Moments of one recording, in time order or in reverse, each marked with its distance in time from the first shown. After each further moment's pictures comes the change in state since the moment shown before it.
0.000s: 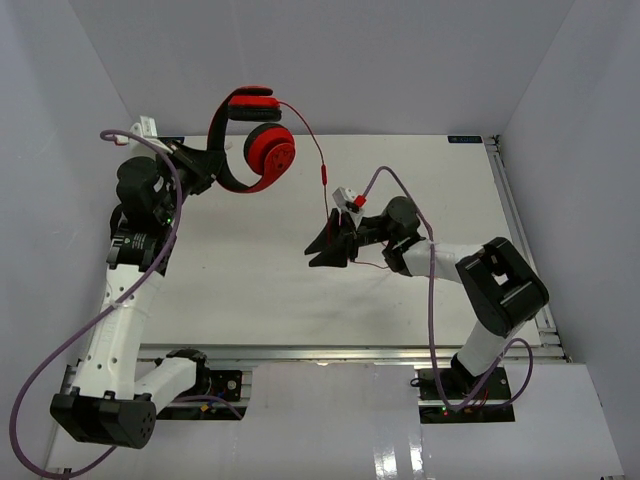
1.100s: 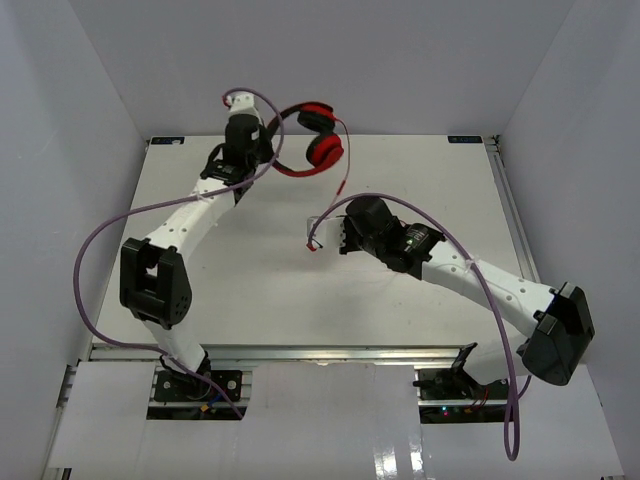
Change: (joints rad) left arm -0.231 0.713 0.333 0.106 -0.392 0.387; right arm 0.270 -0.325 0.326 -1.601 1.526 -1.412
